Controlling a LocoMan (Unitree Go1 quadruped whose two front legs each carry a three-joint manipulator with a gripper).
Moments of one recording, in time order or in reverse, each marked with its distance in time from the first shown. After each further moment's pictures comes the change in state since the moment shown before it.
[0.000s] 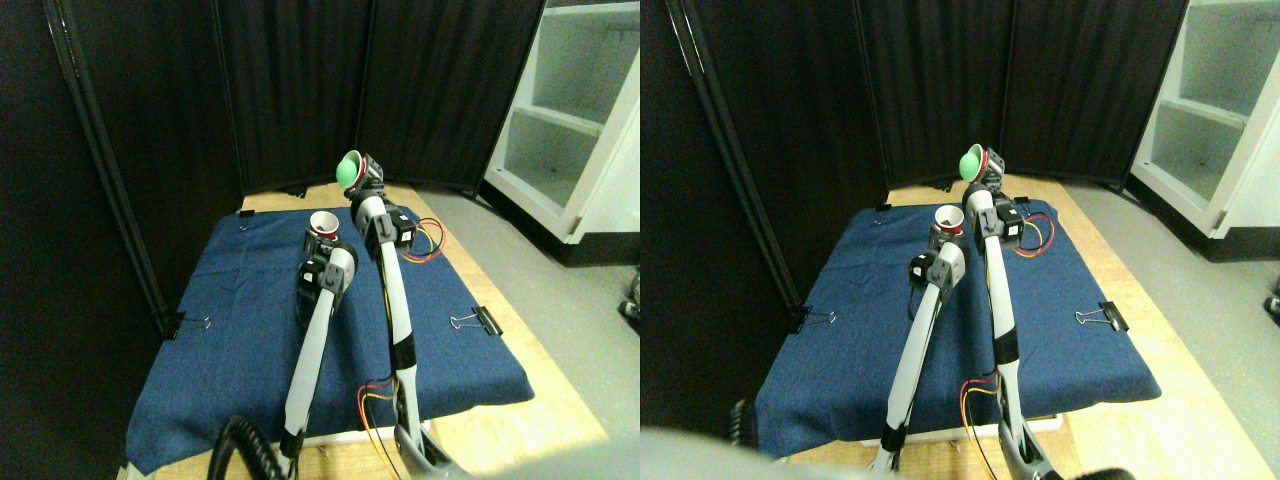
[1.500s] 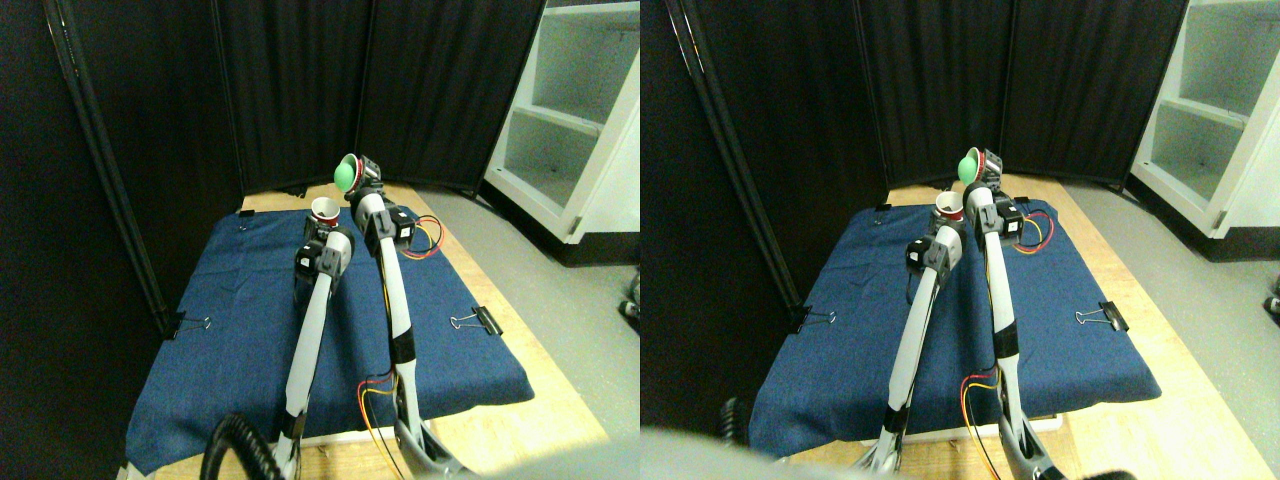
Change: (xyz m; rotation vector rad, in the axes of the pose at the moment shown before) right arm 0.005 0.000 -0.004 -0.129 0.051 0.027; left arm 0.003 -0.020 0.005 0.038 0.050 -0.047
